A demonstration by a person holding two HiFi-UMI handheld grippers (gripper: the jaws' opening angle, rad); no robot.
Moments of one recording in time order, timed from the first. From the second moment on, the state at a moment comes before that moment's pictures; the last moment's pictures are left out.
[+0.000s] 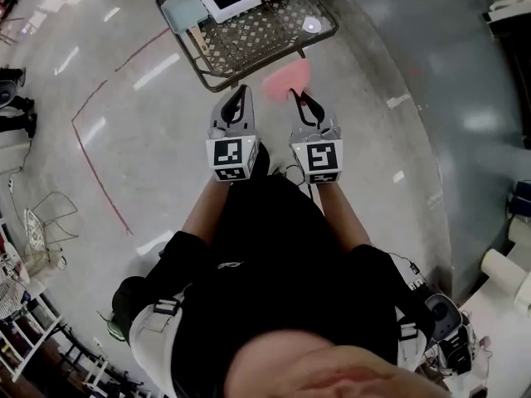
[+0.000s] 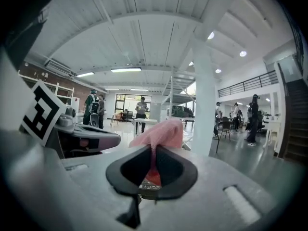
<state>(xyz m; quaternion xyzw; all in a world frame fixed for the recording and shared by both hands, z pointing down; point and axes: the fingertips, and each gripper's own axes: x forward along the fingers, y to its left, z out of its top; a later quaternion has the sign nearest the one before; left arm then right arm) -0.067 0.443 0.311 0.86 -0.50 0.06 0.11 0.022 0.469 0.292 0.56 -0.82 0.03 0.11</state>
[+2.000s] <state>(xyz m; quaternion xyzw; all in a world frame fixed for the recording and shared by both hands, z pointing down) -0.101 0.103 0.456 0.75 -0.57 0.18 0.30 0.052 0.059 0.497 0.29 -0.88 0.13 0.34</state>
